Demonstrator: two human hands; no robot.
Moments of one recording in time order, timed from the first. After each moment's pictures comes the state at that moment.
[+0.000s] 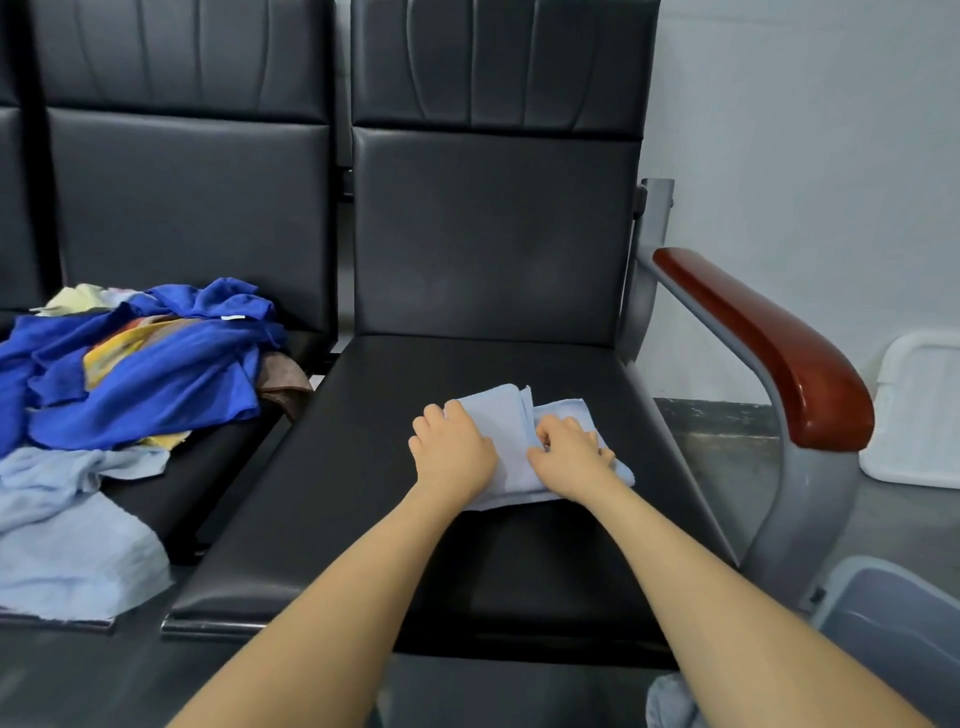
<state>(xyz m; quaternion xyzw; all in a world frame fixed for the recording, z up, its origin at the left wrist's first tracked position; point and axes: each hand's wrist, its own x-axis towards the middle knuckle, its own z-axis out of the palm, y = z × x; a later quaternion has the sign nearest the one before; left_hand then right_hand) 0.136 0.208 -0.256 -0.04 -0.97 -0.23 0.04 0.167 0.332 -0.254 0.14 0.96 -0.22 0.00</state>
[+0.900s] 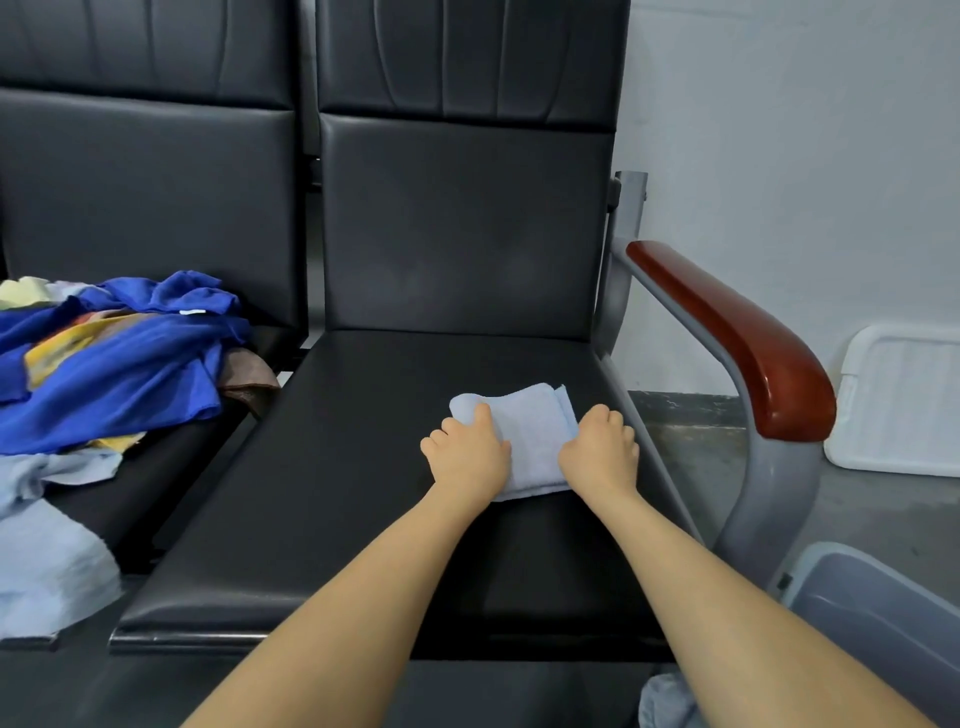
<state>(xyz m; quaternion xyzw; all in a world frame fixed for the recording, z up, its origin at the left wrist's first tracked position) 0.139 0.249 -0.270 -0.08 -0.99 -0.13 -0.01 0.175 0.372 -0.267 0.28 0.93 -0.19 -0.14</state>
